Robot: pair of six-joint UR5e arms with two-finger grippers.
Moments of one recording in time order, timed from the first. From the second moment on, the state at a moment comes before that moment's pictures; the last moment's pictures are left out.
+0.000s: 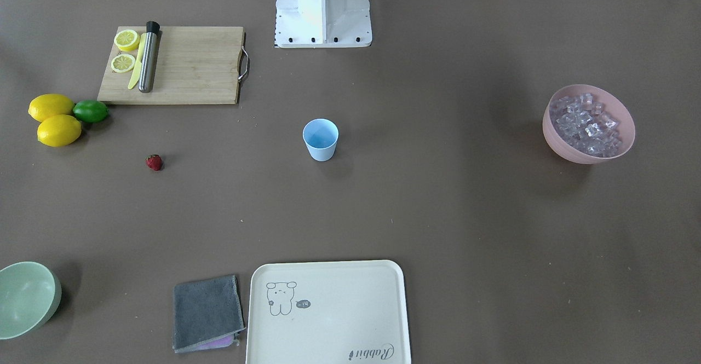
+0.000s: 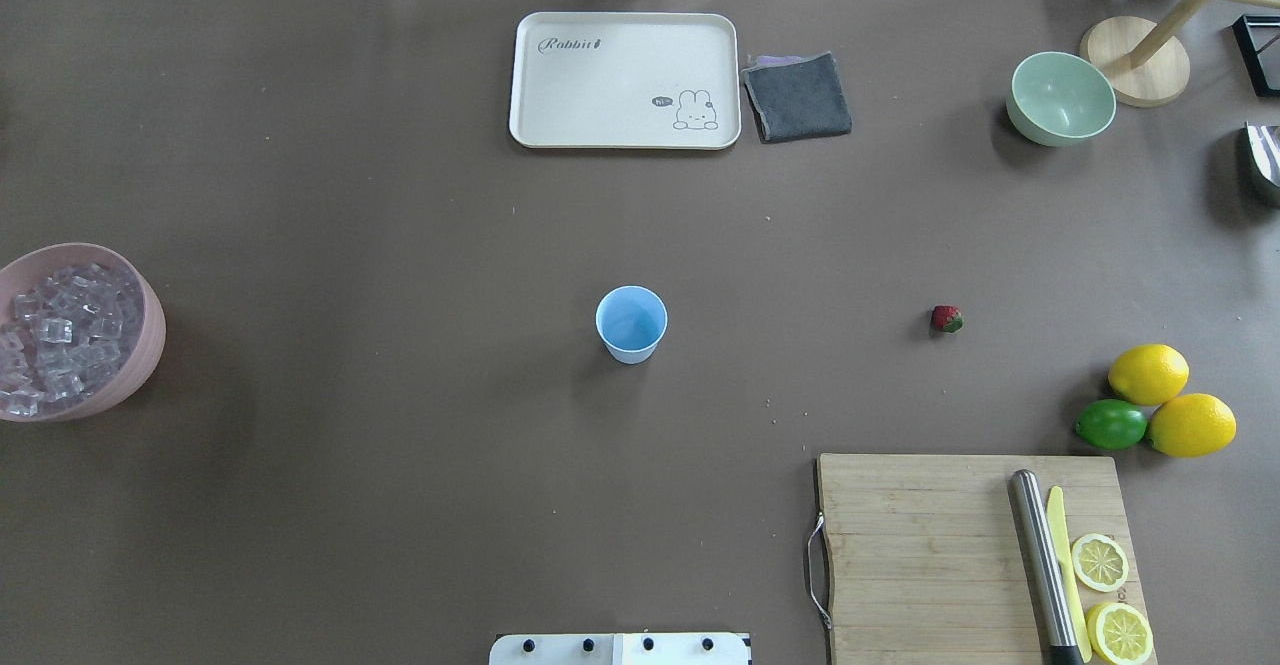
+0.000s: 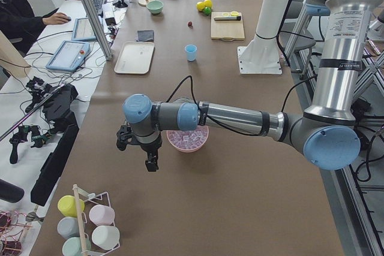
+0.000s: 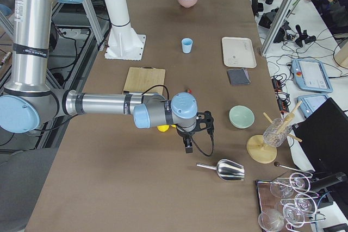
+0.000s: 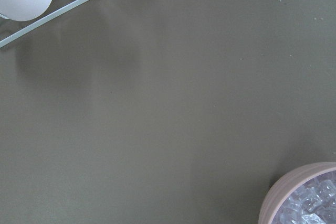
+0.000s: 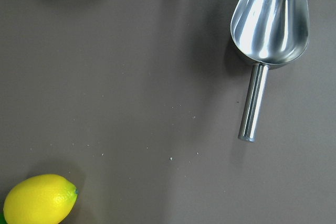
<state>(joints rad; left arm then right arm) -1.55 -1.67 -1.62 -1.42 -2.35 -0.02 1.54 -1.73 1.73 -1.39 2.42 0.00</state>
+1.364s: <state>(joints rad) -1.53 -1.67 -1.61 -1.42 -2.35 -0.02 1.51 -1.72 1.74 -1.40 2.35 0.01</state>
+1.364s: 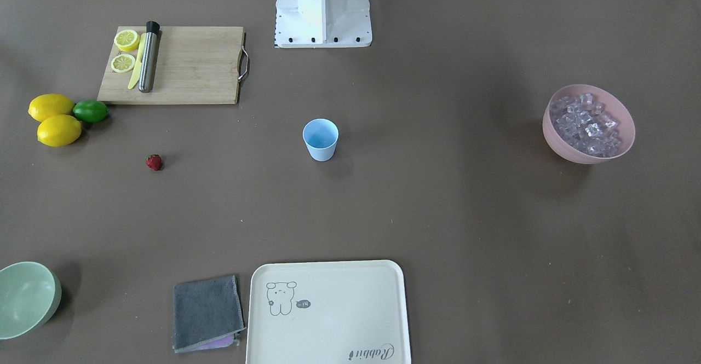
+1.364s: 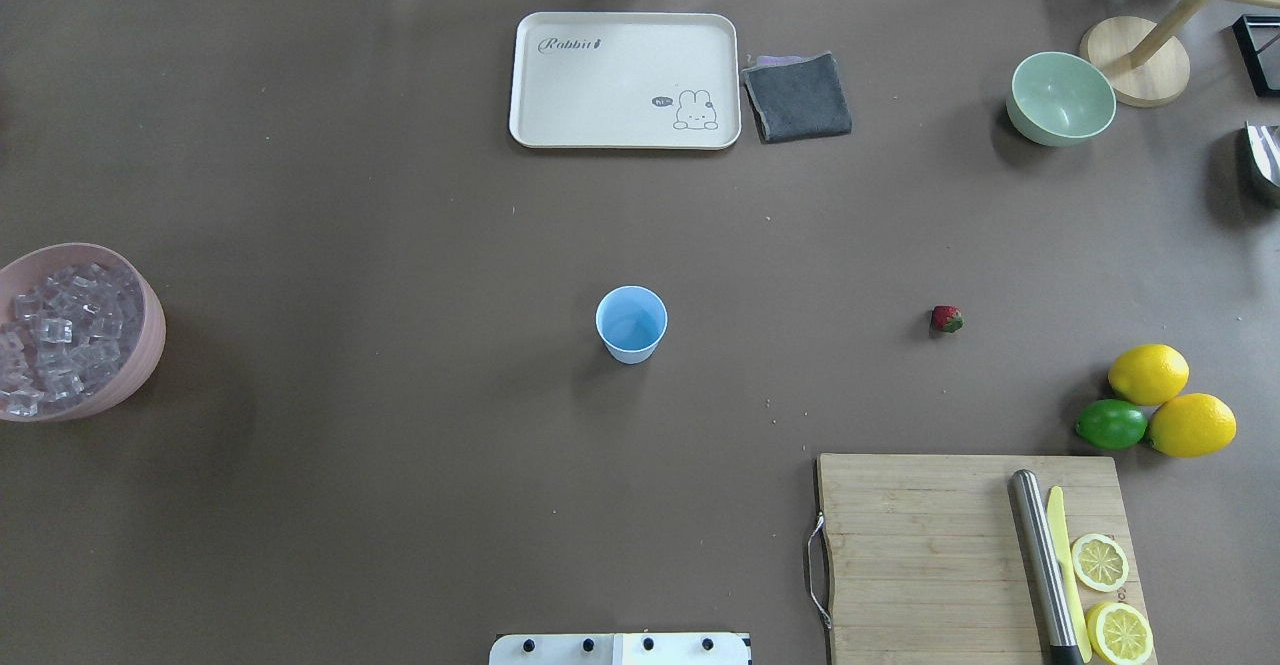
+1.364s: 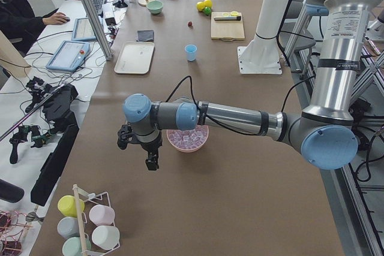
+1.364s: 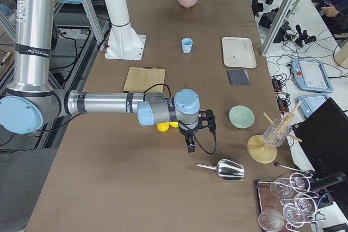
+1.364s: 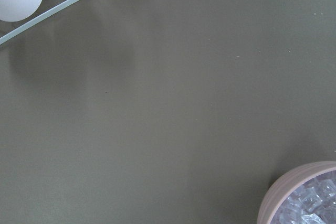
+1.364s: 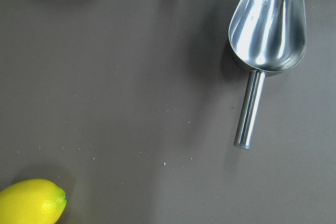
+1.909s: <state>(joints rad) -1.52 -1.67 -1.61 -1.42 -2.35 -0.02 1.50 -1.73 1.74 -1.41 2.33 0.01</state>
